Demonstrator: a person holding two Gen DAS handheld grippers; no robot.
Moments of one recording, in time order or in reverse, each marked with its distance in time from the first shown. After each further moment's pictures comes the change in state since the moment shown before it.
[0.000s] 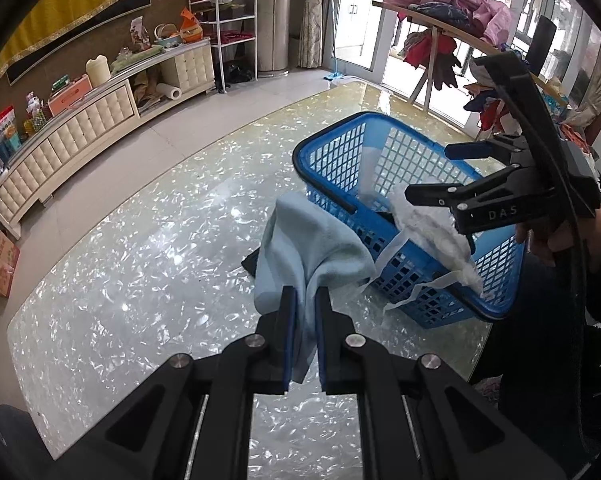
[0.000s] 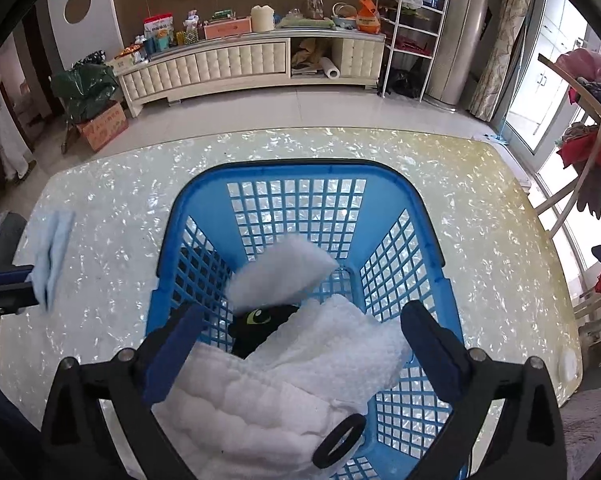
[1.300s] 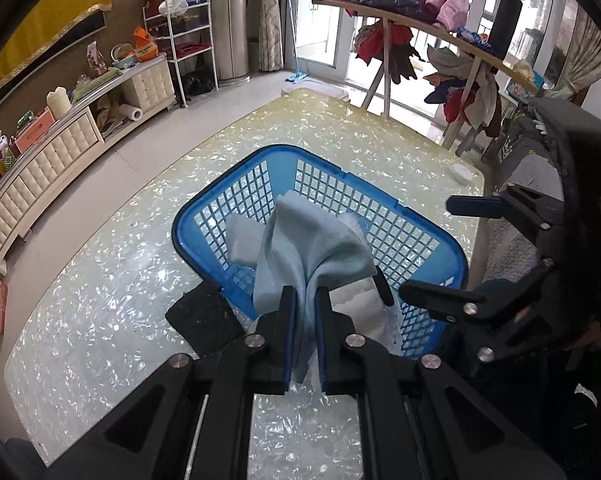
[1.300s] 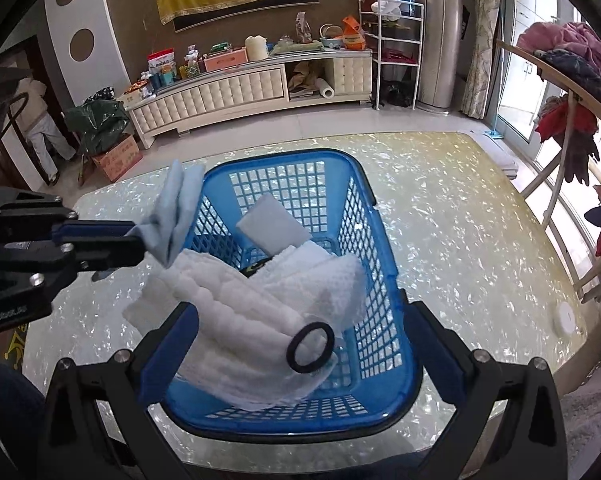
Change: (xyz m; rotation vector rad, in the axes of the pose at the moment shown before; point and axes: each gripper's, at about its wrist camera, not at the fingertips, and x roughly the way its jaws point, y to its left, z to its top) left arm 0.017 -0.096 0.057 0.095 0.013 -0.052; right arm -0.039 -0.033 -0.042 0.081 -0.091 0.062
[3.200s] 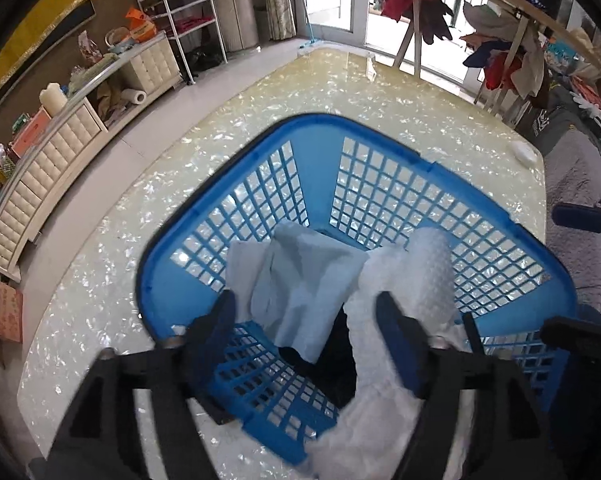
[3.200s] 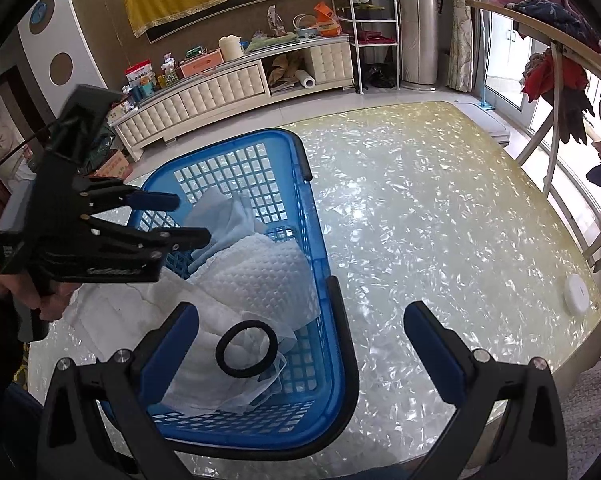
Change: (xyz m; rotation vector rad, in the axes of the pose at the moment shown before) left arm 0.106 0.013 0.040 0.034 0.122 0.096; right arm 0.011 -0.040 -0.008 0.105 0.020 0.027
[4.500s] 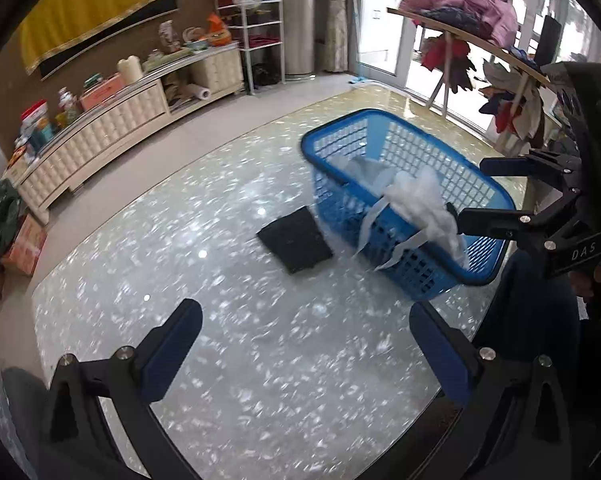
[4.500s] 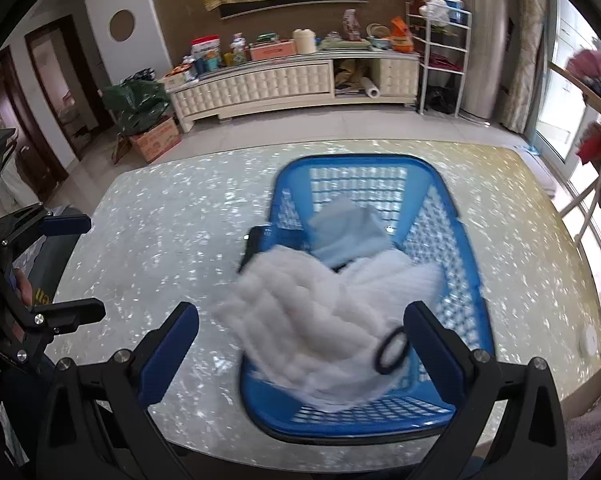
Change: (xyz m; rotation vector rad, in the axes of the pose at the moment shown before) left arm -0.148 0.043 -0.161 -0.188 -0.138 0.063; right arm -0.011 0.108 0.001 -0.212 0.006 0.081
